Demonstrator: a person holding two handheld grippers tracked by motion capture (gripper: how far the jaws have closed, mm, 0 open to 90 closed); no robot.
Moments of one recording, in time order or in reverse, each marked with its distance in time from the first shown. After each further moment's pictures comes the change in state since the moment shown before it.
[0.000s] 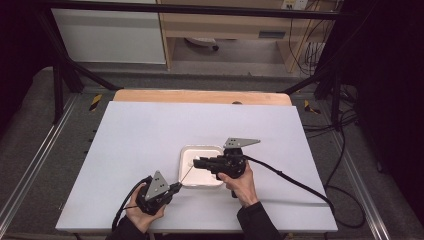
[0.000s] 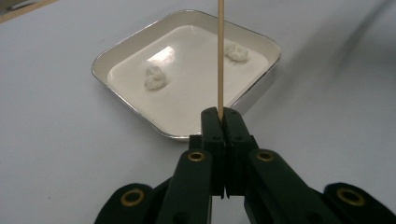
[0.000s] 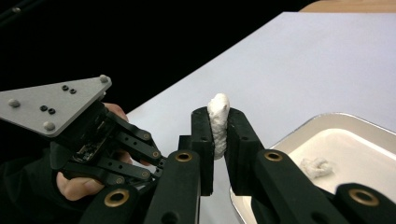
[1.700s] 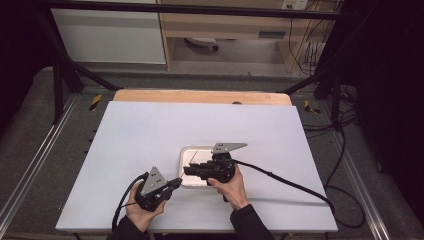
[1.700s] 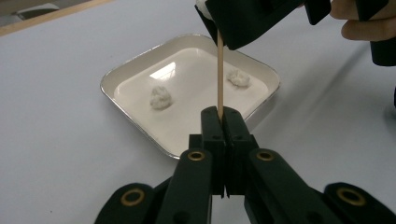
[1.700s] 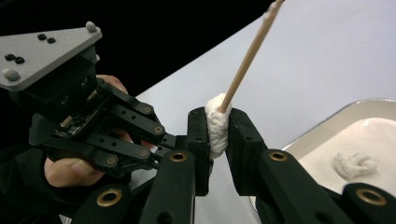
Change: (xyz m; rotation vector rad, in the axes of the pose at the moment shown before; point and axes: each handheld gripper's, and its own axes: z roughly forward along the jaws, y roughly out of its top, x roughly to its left) left arm 0.006 0.008 -0.004 -0.071 -0.005 -0.070; right arm 0.006 -0.011 0.028 0.059 0.029 -0.001
